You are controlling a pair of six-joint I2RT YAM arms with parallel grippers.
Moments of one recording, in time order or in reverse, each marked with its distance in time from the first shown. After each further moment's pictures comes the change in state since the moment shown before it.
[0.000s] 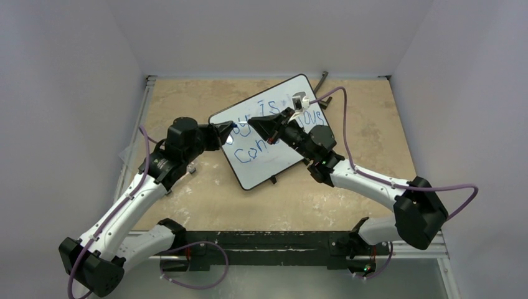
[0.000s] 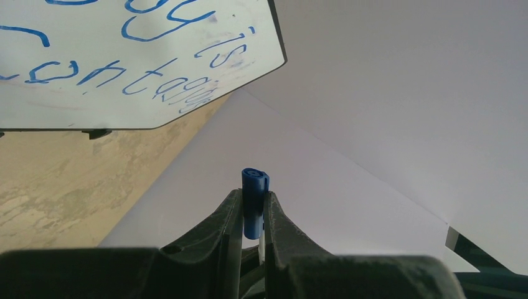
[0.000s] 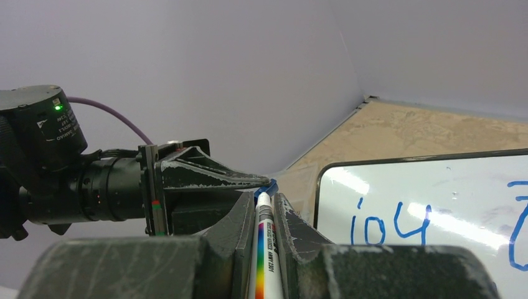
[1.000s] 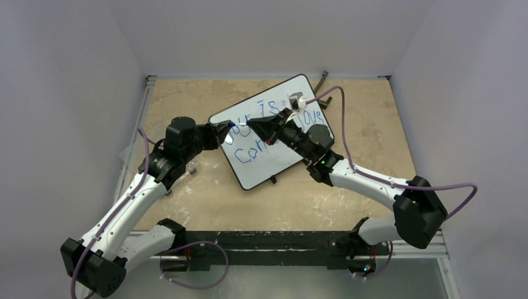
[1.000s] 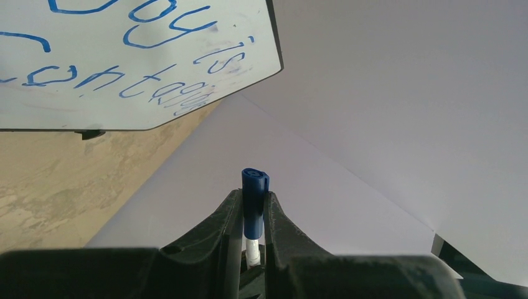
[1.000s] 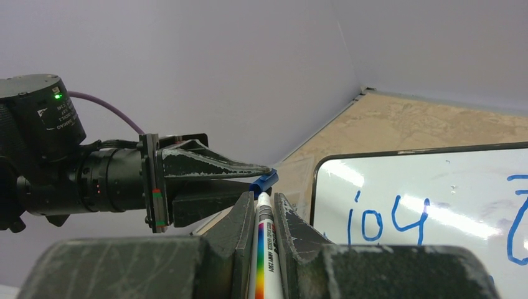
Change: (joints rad) left arm 0.039 0.002 -0.017 0.016 0.028 -0.033; right arm 0.010 0.010 0.011 -0.035 0.000 -0.023
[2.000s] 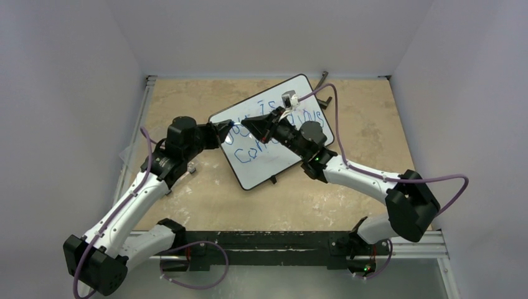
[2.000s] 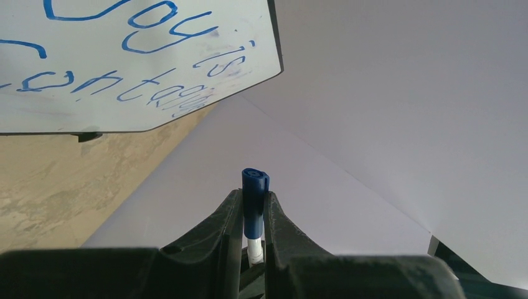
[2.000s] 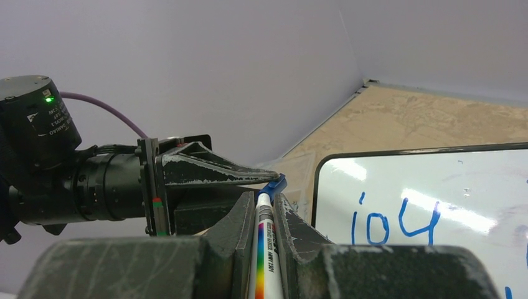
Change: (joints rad) left arm 0.010 0.018 -0.022 0.045 0.021 -0.008; right arm 0.013 0.069 0.052 -0.008 0.001 0.004
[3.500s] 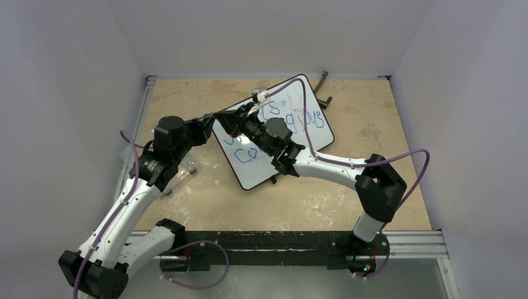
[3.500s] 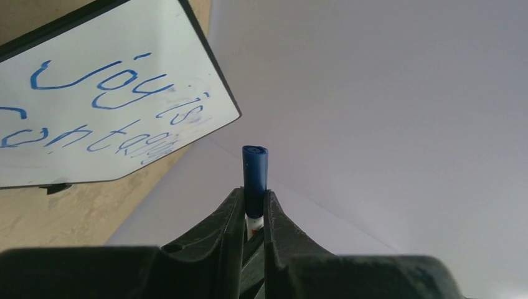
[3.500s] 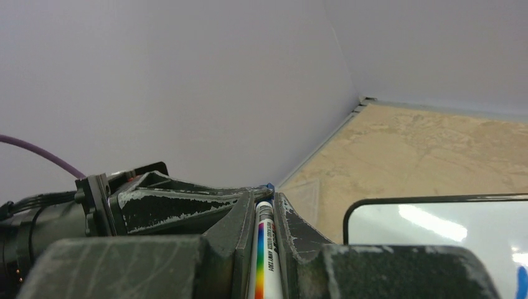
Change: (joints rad) left arm 0.053 -0.064 0.034 -0.085 -0.101 0.020; right arm 0.165 0.254 0.271 -0.026 0.242 -0.067
